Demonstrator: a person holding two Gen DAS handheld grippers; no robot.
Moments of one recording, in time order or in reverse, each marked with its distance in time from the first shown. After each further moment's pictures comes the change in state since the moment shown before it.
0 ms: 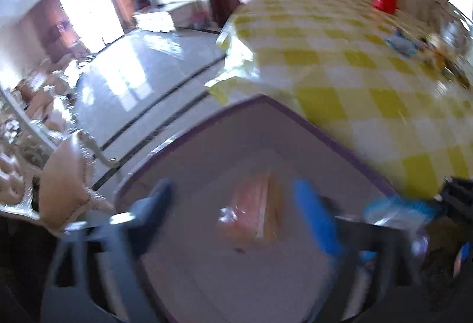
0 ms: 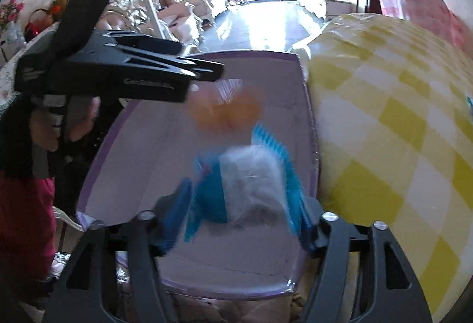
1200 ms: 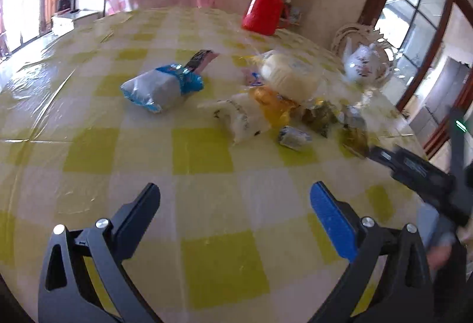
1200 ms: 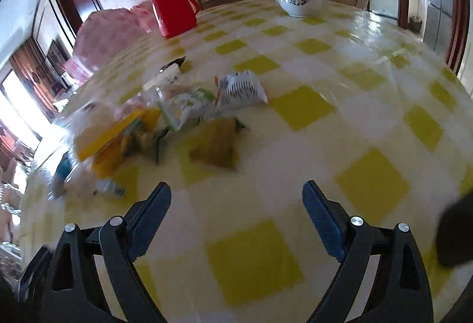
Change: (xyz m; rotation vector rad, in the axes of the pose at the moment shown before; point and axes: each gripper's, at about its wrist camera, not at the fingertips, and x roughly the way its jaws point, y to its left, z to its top) left arm 0.041 -0.403 0.126 -0.010 -0.108 -0.552; right arm -0.249 -0.447 -0.156 1.004 -0.261 -0.811
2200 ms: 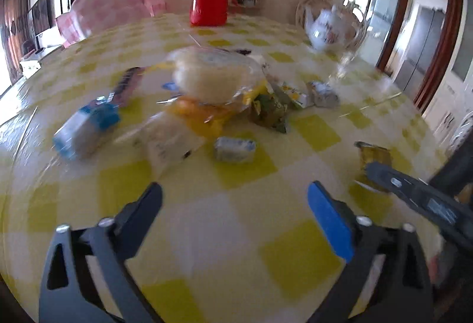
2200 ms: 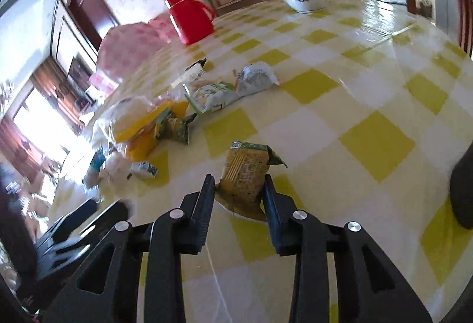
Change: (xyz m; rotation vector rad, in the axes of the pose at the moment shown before) left arm 0.057 -0.070 0.022 0.247 0.078 -0.020; right arm -0.032 -0.014 -0.031 0.081 -0.028 0.169
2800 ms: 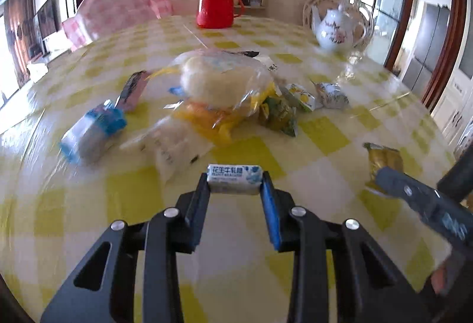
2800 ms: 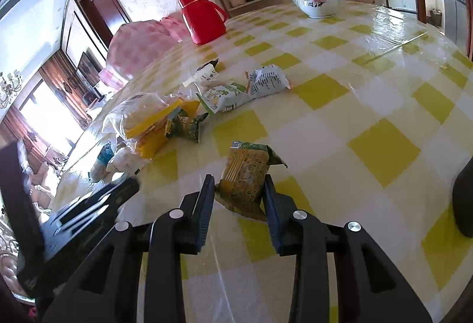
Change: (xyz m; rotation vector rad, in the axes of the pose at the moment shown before) left arm -0.012 0.012 -0.012 -0.019 -0.038 0.023; right arm -0.004 0.006 -0.003 -0.057 -0.007 0.036
